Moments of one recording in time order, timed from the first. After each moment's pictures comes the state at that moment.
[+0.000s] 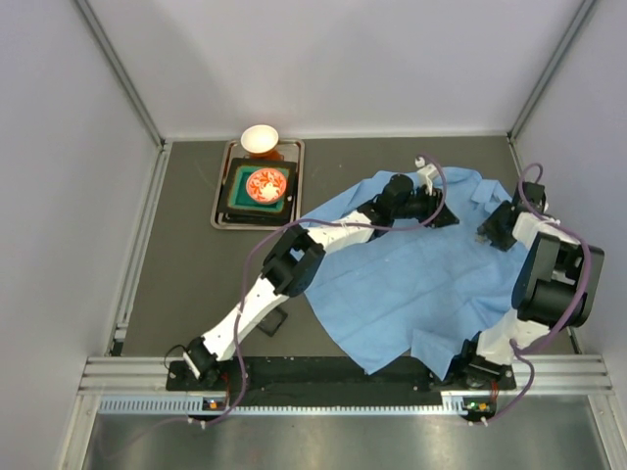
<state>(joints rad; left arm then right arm) -0.88 2.72 2.28 0.32 0.52 -0.63 -0.34 1.63 0.95 -0.30 -0.02 0.45</state>
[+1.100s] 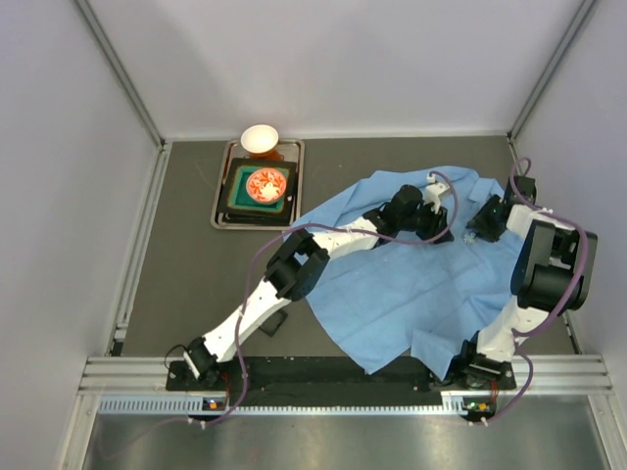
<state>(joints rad) -0.92 2.72 2.26 0.14 0.47 -0.38 -0.29 1.75 1.02 -0.27 -0.12 0.48</state>
